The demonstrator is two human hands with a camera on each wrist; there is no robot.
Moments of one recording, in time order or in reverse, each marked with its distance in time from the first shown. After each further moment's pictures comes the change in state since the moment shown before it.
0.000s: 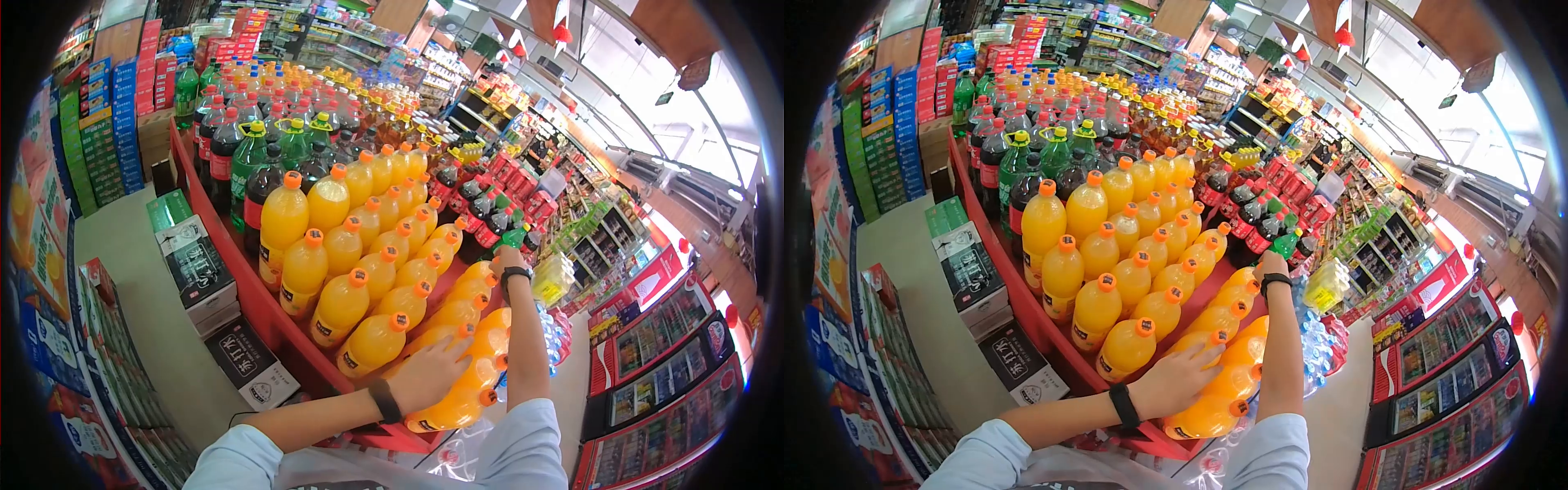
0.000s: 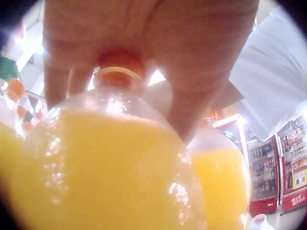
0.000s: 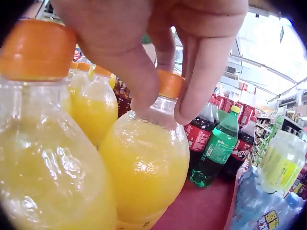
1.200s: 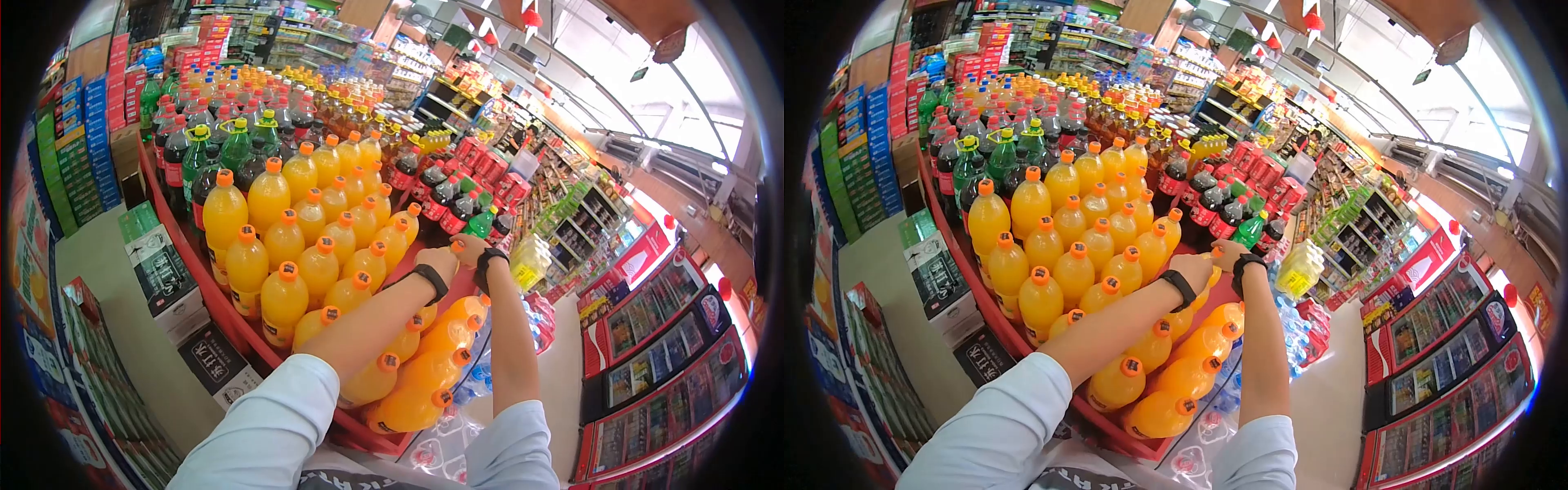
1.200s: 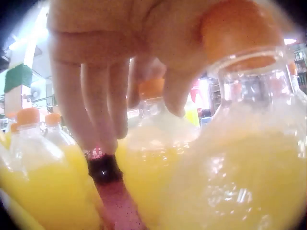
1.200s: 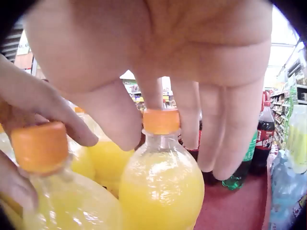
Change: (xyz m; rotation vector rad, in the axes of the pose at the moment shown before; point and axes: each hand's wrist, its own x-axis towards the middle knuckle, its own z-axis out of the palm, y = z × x) left_hand 0.211 -0.102 0.095 0.265 -0.003 -0.319; right_hand 0.019 0.050 0.002 0.275 -0.331 -0.221
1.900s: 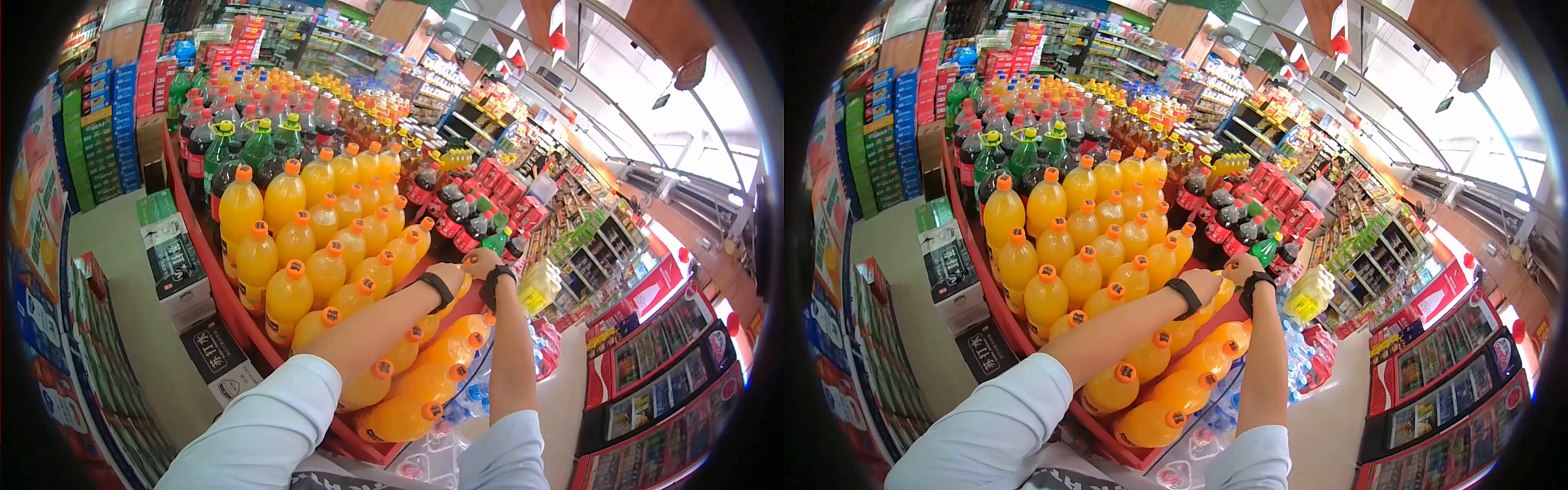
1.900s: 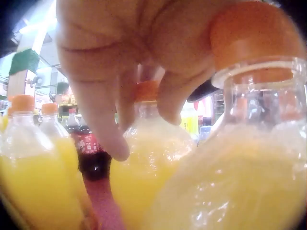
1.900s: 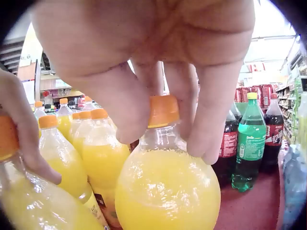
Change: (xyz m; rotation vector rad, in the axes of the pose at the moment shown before) left_hand 0.000 0.004 -0.022 -0.144 -0.136 -0.036; right_hand 0.028 0.026 -0.001 -0.045 0.122 -0.171
